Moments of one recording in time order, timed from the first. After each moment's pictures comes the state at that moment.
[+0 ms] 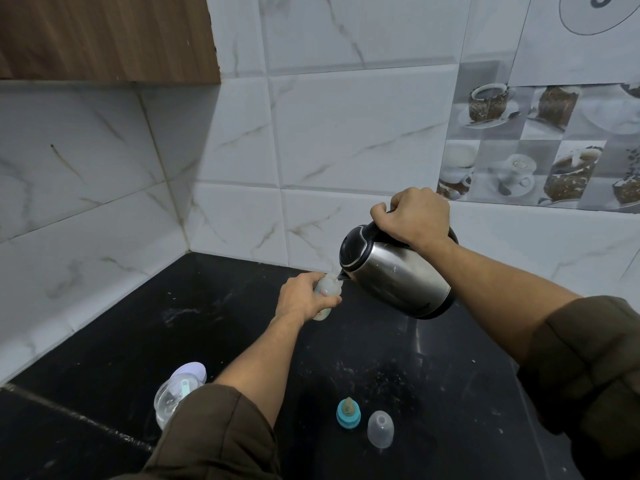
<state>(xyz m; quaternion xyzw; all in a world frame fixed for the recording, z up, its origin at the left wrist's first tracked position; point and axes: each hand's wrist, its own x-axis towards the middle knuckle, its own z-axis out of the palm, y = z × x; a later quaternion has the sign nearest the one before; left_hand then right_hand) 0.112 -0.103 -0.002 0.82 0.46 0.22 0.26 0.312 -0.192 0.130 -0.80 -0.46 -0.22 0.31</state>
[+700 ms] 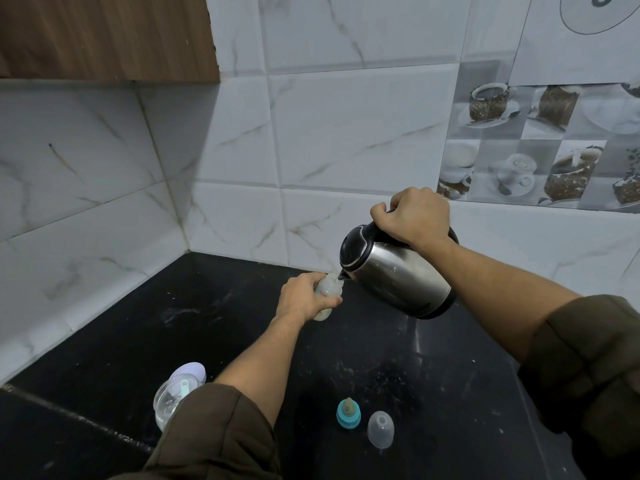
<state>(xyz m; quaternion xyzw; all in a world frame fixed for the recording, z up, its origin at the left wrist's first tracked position) 0.113 -0.101 -0.004 0.82 0.45 0.21 0.27 0.312 -0.192 0.131 -0.80 -0.46 -0.22 0.31</state>
